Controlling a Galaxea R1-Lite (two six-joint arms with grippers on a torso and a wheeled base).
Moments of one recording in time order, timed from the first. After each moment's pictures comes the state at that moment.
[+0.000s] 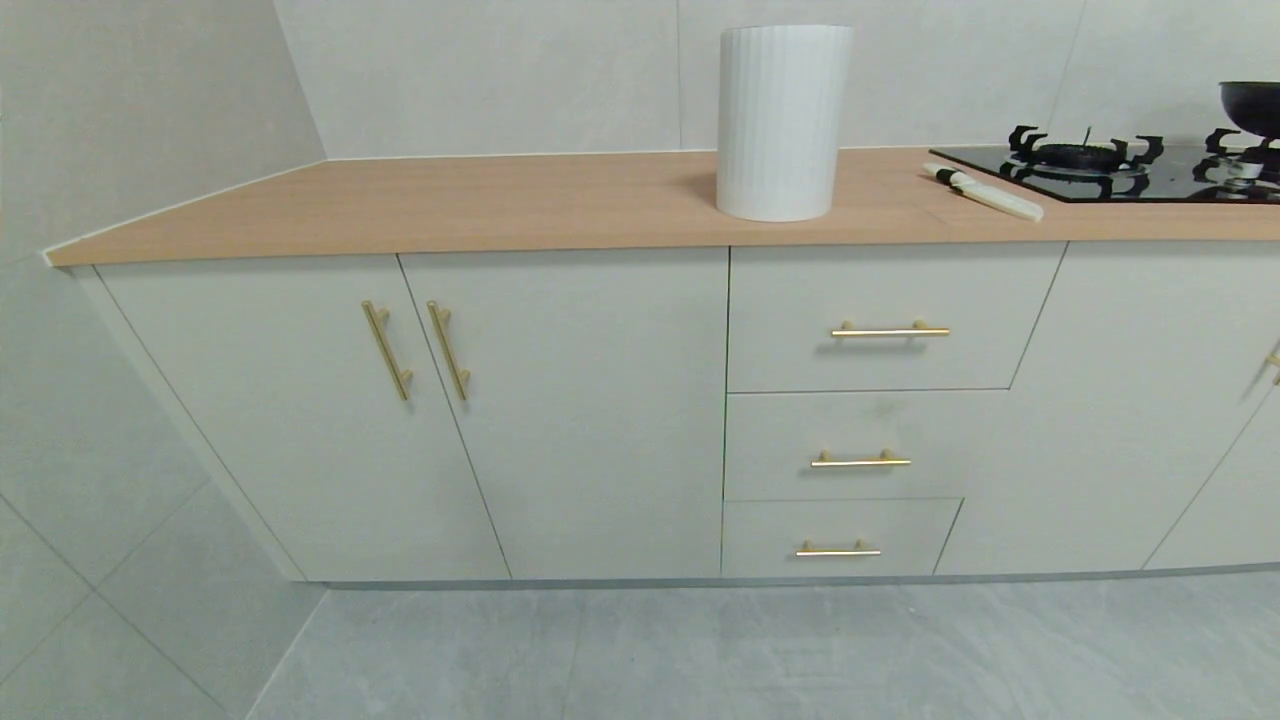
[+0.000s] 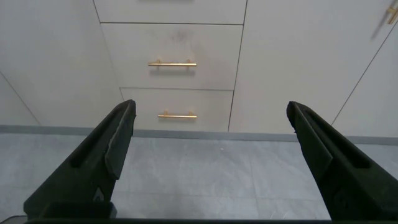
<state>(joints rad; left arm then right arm) 0.00 0.00 0.00 0.00 0.03 0.00 0.00 0.00 0.00 0.00 0.02 -0.03</state>
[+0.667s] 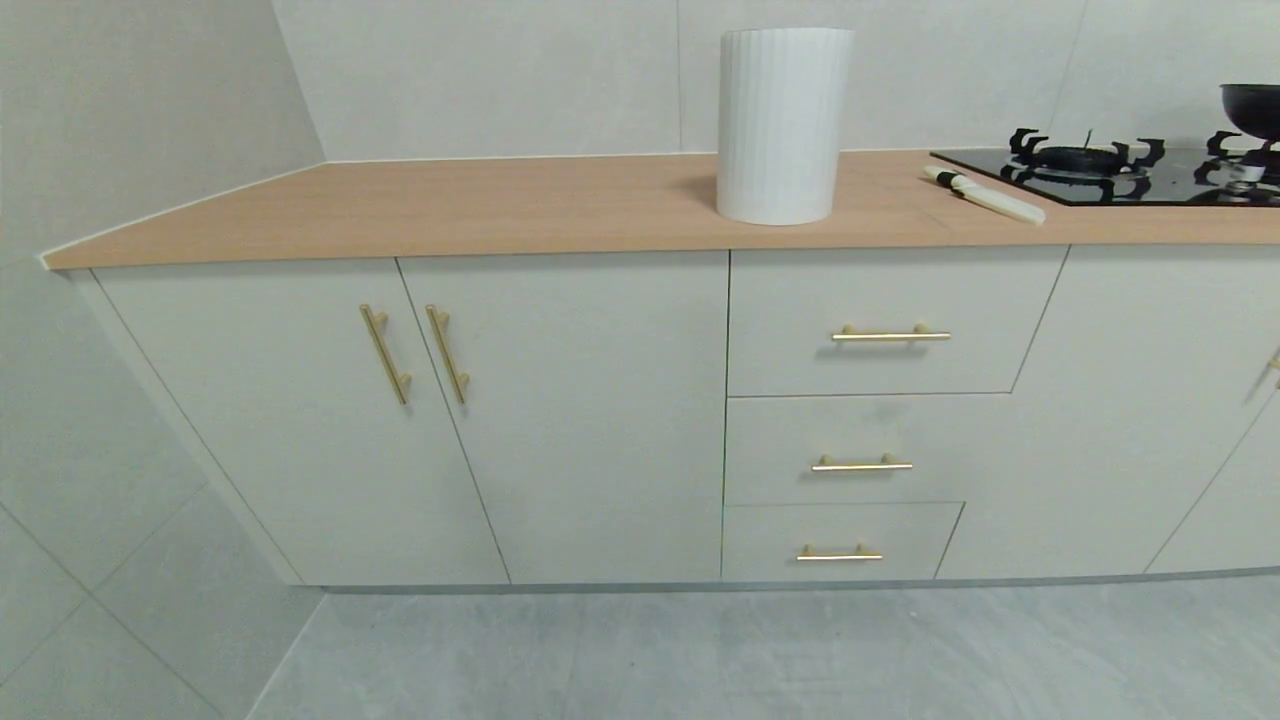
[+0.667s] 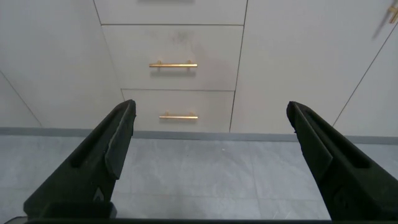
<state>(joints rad) 0.00 0.00 0.00 0.00 0.03 0.00 0.00 0.00 0.00 0.00 0.02 -0.01</state>
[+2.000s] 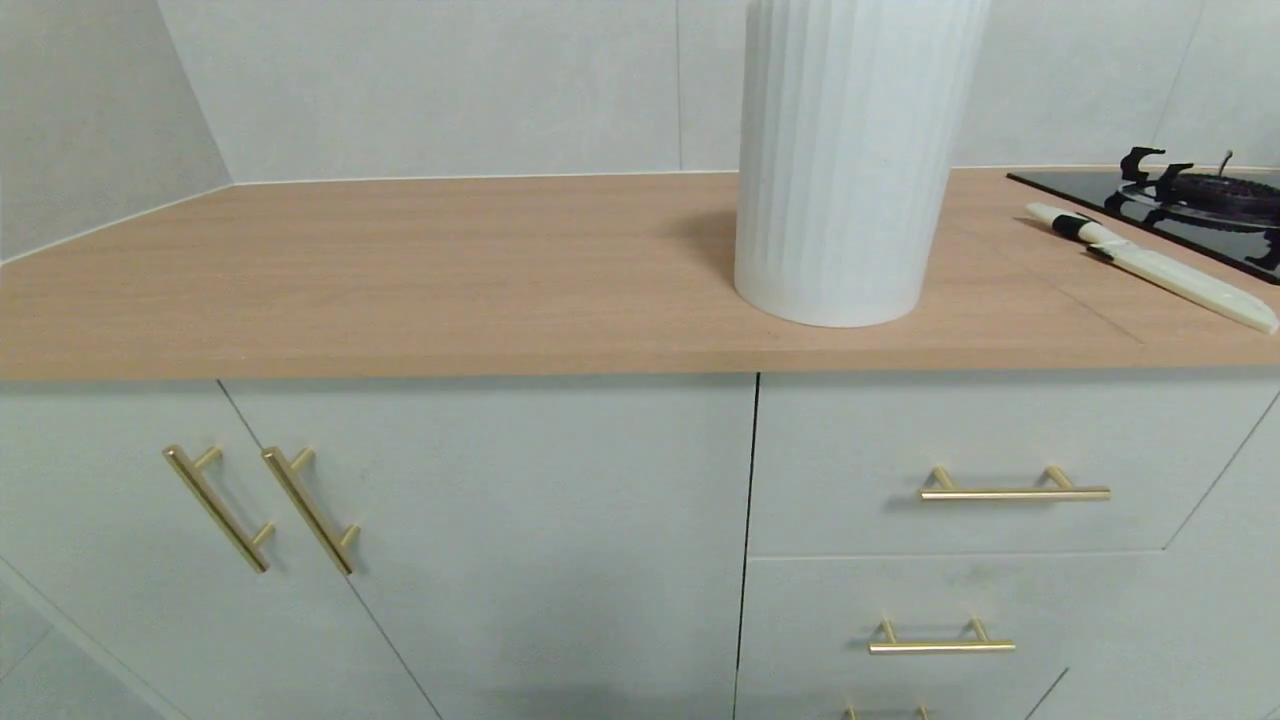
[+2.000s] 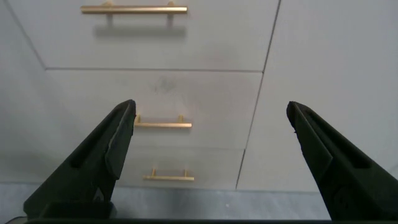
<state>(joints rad) 0.00 0.00 0.00 0.00 0.03 0.00 0.00 0.00 0.00 0.00 0.02 -0.01</state>
